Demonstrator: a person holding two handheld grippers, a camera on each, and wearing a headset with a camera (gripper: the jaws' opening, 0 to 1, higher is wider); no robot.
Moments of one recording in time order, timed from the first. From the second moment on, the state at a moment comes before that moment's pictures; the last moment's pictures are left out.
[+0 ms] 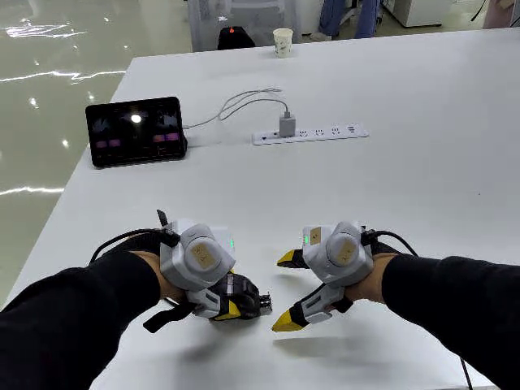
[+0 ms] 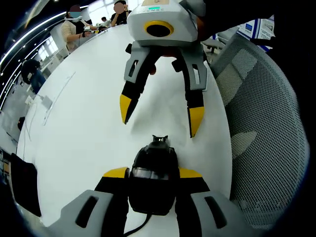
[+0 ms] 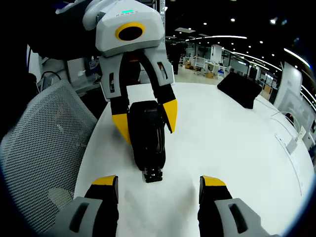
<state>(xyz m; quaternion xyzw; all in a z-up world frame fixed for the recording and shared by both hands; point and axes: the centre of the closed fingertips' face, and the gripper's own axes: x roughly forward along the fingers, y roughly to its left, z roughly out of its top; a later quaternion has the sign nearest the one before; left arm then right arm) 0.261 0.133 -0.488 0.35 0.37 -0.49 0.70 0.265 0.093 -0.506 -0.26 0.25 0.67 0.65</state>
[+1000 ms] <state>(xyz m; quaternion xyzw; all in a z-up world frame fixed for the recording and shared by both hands) 0.260 0.133 -0.488 0.34 0.37 -0.49 0.71 0.253 0.111 -0.519 -0.30 0.23 0.69 0.62</state>
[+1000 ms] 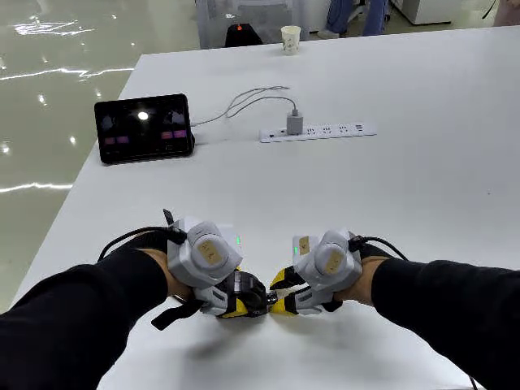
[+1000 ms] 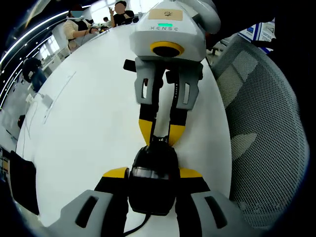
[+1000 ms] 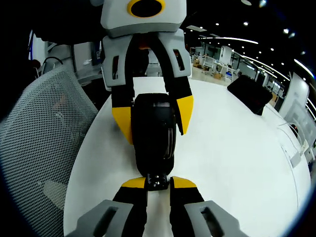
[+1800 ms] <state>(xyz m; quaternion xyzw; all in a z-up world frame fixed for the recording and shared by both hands) 0.258 0.134 -0.487 0.34 0.37 -0.50 0.71 0.253 0.106 -0.521 -0.26 0.25 0.69 0.62</state>
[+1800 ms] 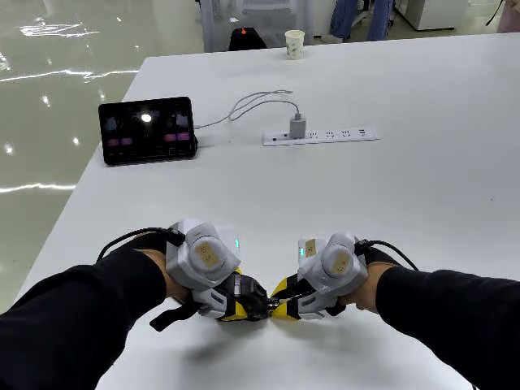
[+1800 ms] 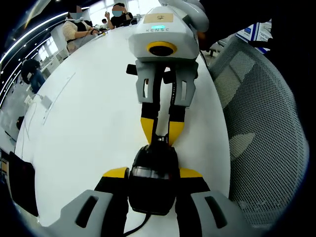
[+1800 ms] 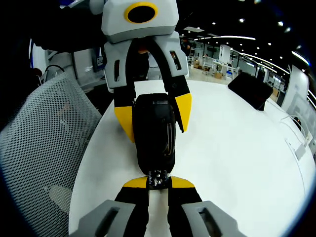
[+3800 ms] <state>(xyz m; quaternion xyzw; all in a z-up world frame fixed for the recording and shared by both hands) 0.256 0.133 -0.488 0.33 0.37 -0.50 0.71 0.255 0.070 -0.522 -0.28 0.28 0.69 0.61</state>
